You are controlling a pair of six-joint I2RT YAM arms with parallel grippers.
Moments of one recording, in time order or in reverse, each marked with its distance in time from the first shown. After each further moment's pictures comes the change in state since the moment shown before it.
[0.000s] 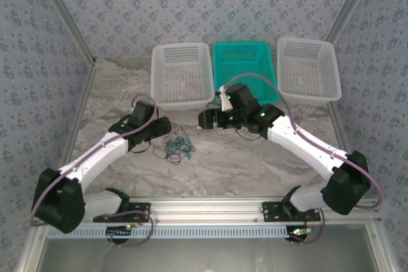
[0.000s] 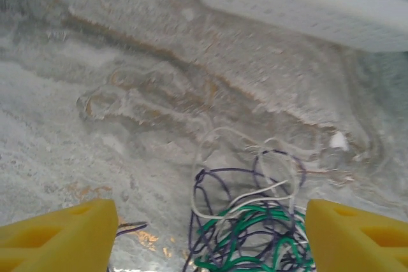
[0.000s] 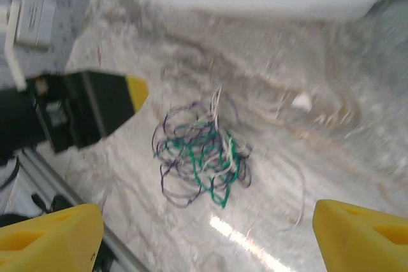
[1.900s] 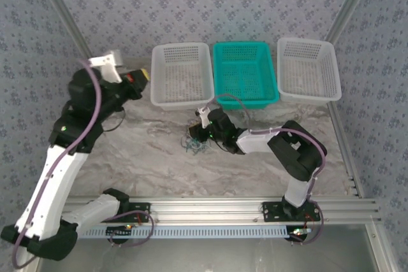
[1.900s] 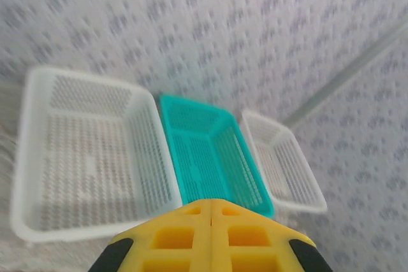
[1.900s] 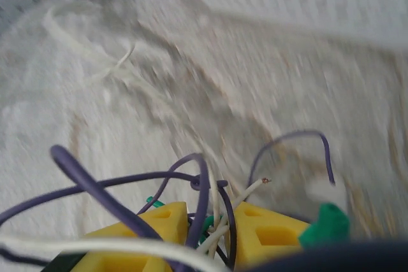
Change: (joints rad) left arm 0.073 -0.273 0.643 -0.124 0.152 0.109; right arm 0.068 0.396 -0.362 0.945 0.107 -0.196
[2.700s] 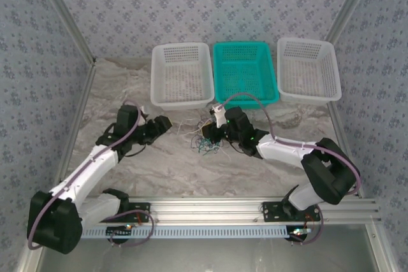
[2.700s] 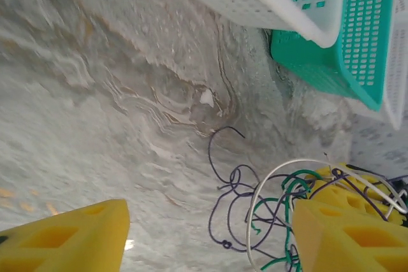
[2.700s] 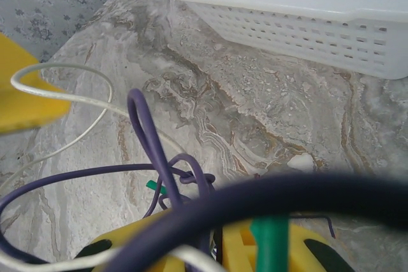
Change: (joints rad) left arm 0.034 0.095 -0.805 0.349 0.333 -0.361; right arm -0.061 -0.295 -0.079 -0.137 -0.084 -0.023
